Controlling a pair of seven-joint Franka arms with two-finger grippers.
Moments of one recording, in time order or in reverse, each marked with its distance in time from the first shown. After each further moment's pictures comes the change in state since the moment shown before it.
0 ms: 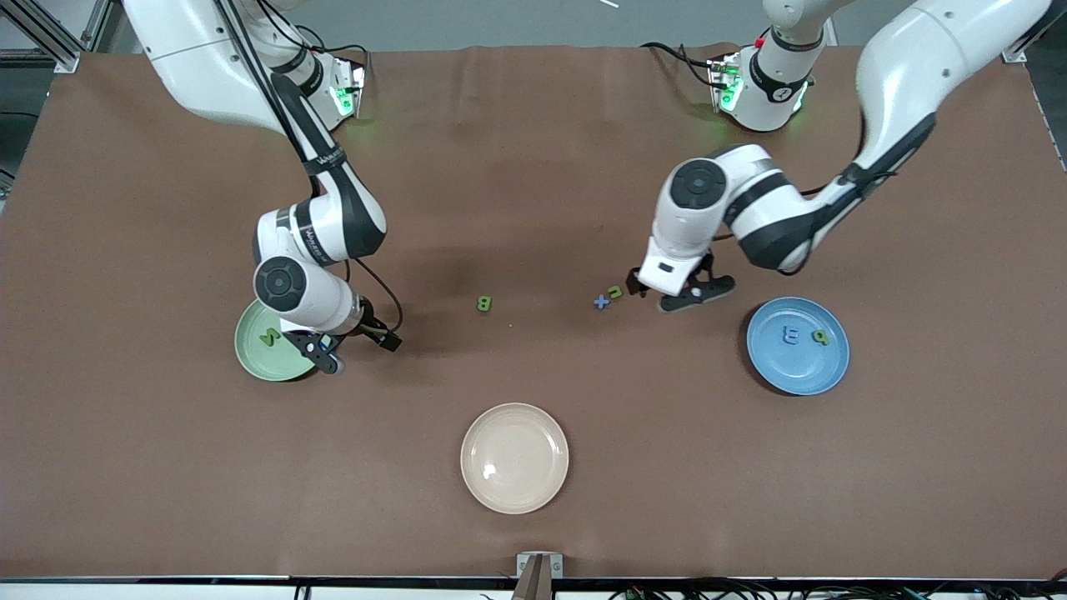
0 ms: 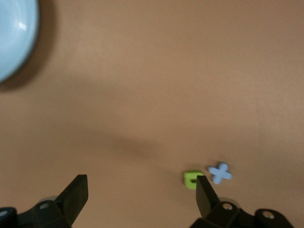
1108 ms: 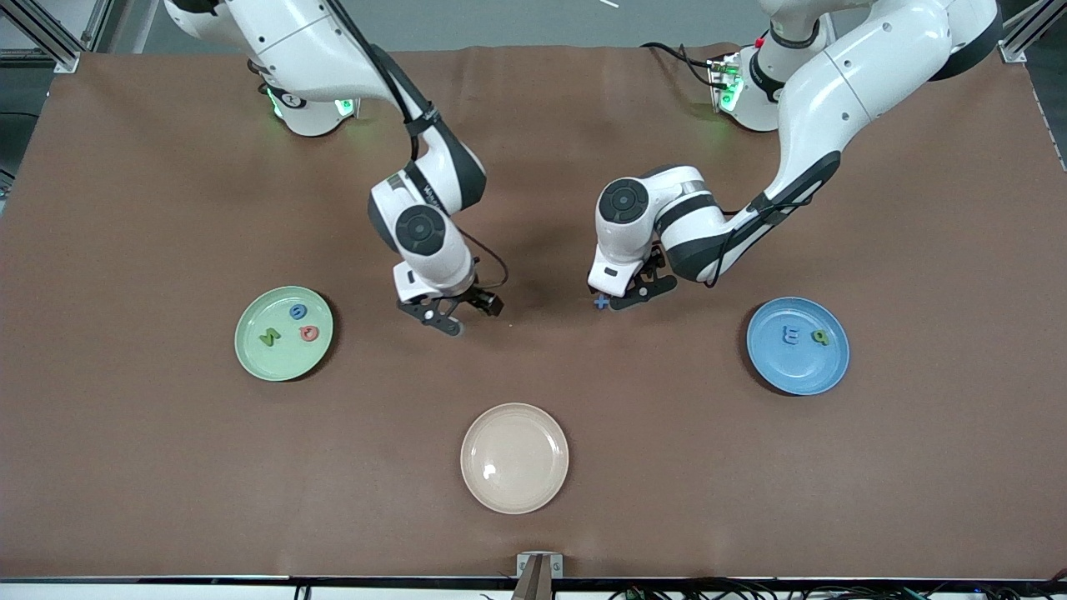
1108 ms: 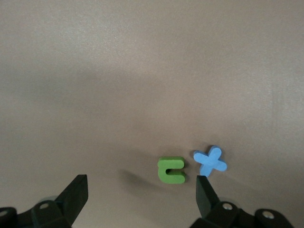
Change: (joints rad) left arm -0.288 0.076 0.238 0.071 -0.001 0.050 -0.077; right arm 0.317 0.055 0.001 0.082 -0.036 0.072 0.030
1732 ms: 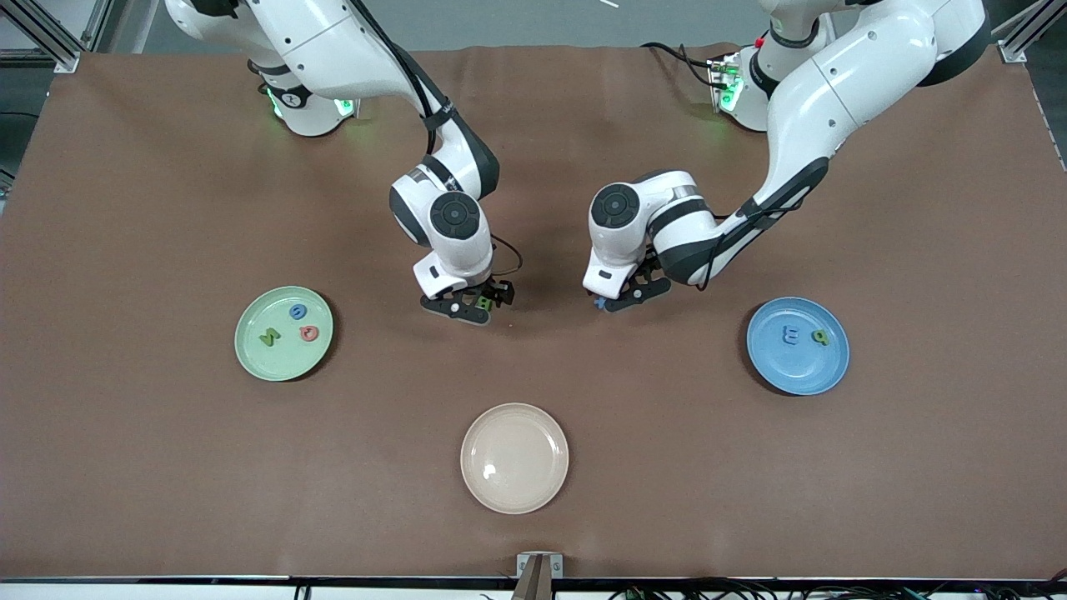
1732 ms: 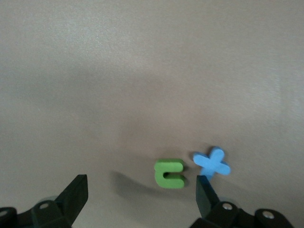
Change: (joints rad) left arm -0.033 0.015 0.033 0.011 0.000 0.000 0.000; right arm 0.033 0.034 -0.018 -0.002 -0.115 0.025 -0.016
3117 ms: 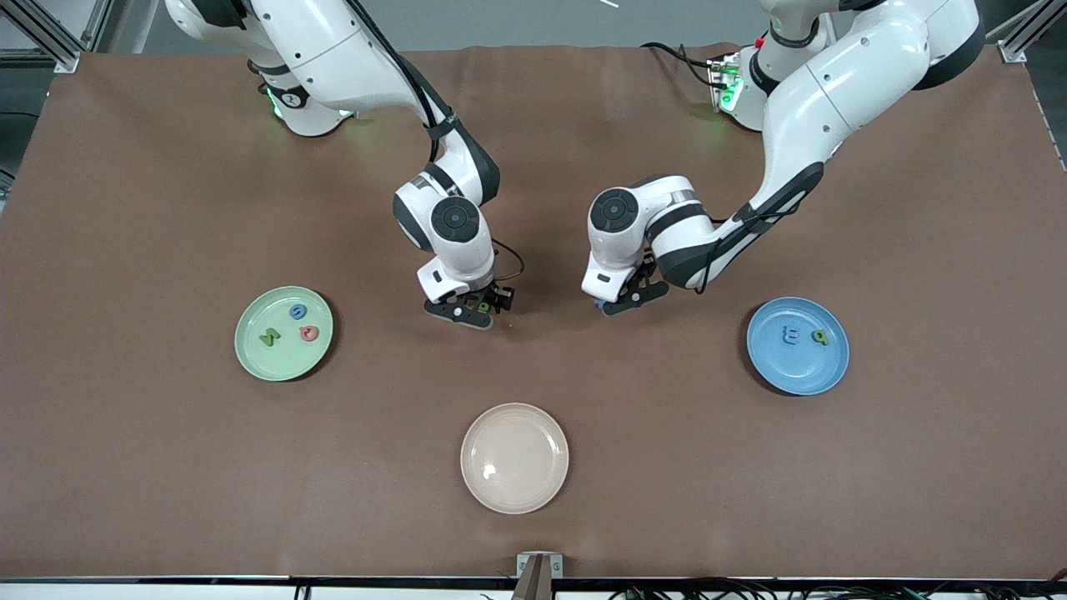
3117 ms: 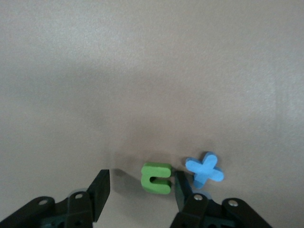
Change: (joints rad) left arm -0.019 0.009 0.024 0.014 0.000 0.042 0.000; right arm 0.002 0.037 0.003 -0.010 0.000 0.074 0.013
